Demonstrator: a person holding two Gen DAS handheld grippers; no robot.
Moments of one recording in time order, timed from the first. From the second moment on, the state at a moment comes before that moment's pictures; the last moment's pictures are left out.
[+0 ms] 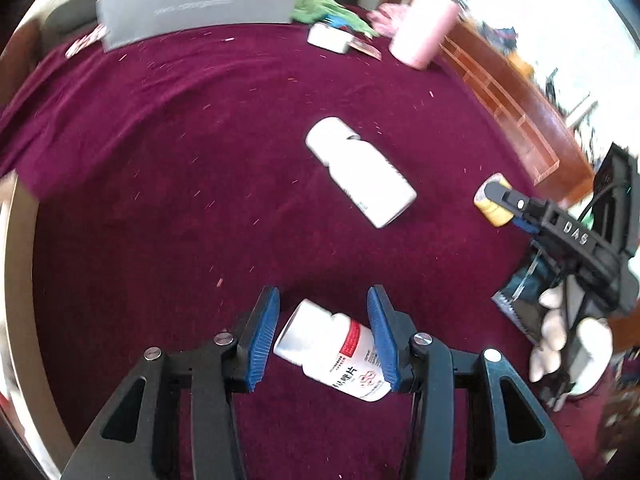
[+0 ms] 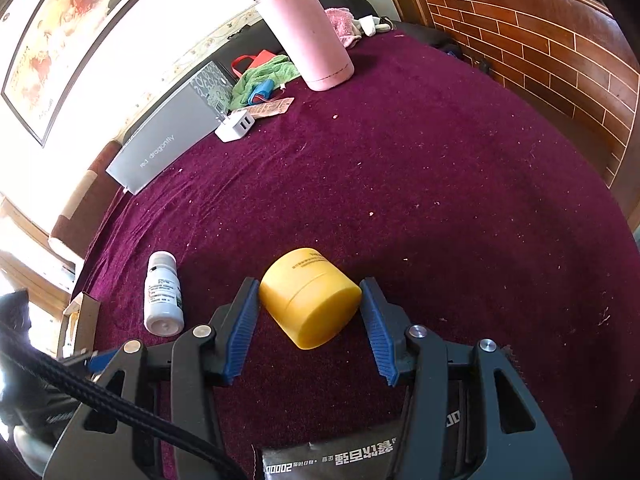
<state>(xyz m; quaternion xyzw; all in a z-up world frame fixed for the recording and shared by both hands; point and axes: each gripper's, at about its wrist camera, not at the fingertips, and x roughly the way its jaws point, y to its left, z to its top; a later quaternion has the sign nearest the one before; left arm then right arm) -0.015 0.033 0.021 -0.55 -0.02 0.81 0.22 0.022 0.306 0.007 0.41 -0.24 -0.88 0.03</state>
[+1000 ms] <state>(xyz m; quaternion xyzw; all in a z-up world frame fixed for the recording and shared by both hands) 0.032 0.059 0.014 -0.47 0.08 0.86 0.17 0.022 0.305 0.006 0.41 -0.24 -0.88 0.03</state>
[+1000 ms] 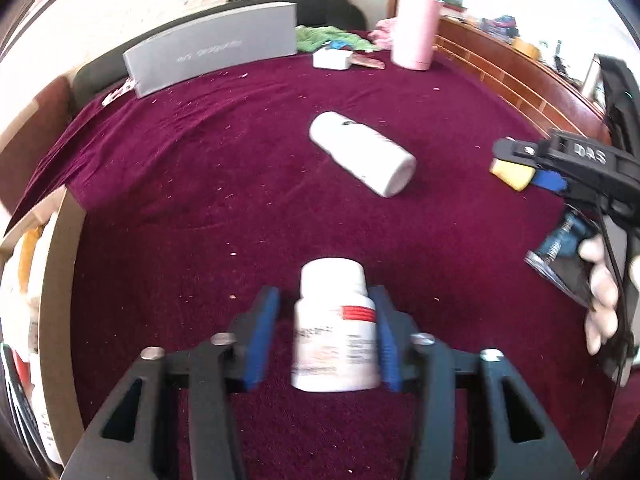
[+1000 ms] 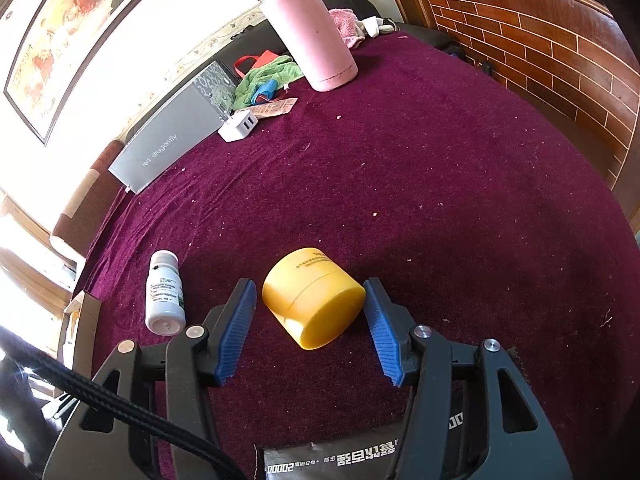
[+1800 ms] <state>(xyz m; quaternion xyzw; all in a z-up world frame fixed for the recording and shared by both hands) 0.071 -0.011 0.057 -0.43 -0.02 0.88 0.20 0.025 0.281 0.012 0.40 -0.16 -0.90 0.03</state>
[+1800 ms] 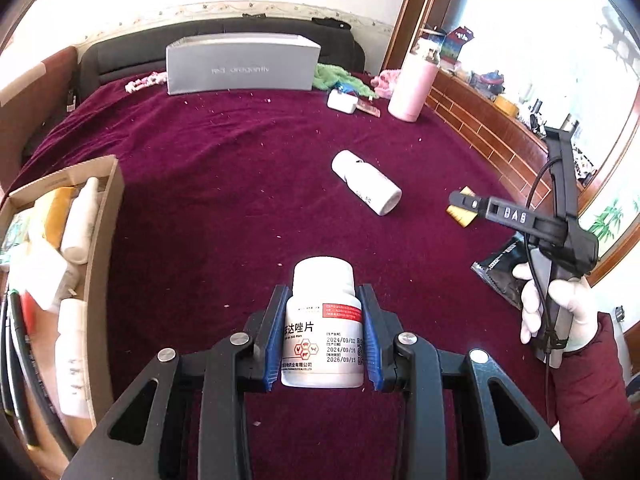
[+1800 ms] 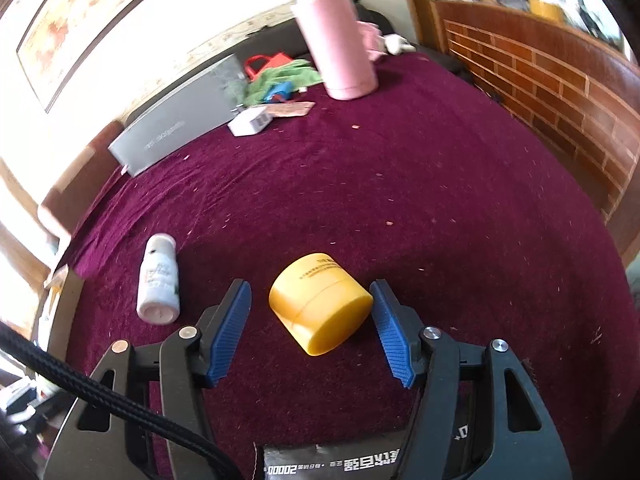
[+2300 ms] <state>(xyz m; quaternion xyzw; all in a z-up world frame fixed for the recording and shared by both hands) 0.087 -0.053 0.054 -0.43 -0.07 0.88 0.21 0.046 0.252 0.032 0.46 -0.07 -0.88 0.00</state>
